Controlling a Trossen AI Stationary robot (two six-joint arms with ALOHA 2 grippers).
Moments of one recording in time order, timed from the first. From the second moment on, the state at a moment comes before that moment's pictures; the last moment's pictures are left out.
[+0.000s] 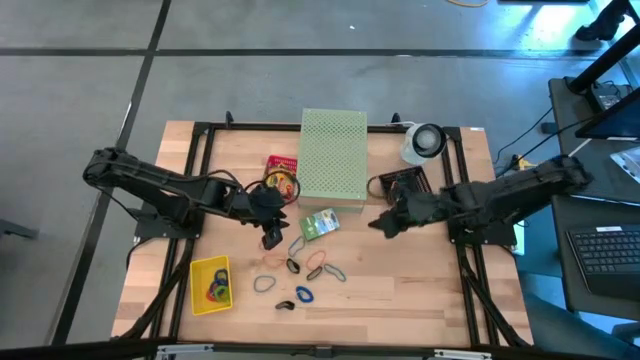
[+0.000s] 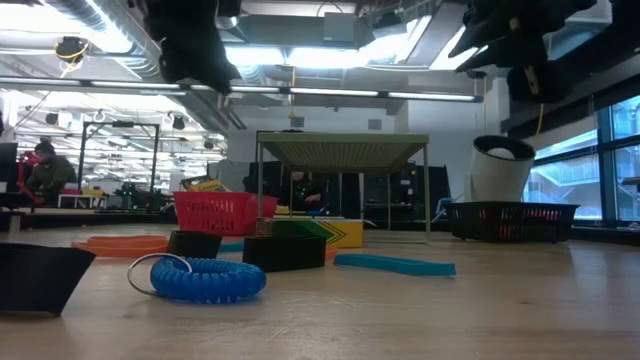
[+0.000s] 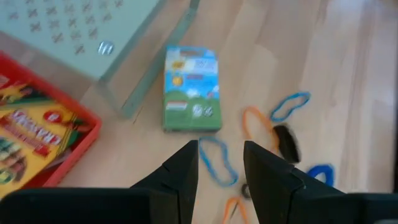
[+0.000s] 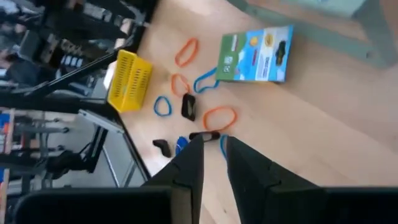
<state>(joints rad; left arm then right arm) -0.25 1.25 0.98 -0.57 -0.21 -0.58 0.29 1.09 0.75 -0.31 0.18 1.29</state>
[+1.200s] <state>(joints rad) -0.26 1.40 0.98 -0.56 -0.27 -0.33 0.45 1.73 0.75 0.20 0.74 1.97</state>
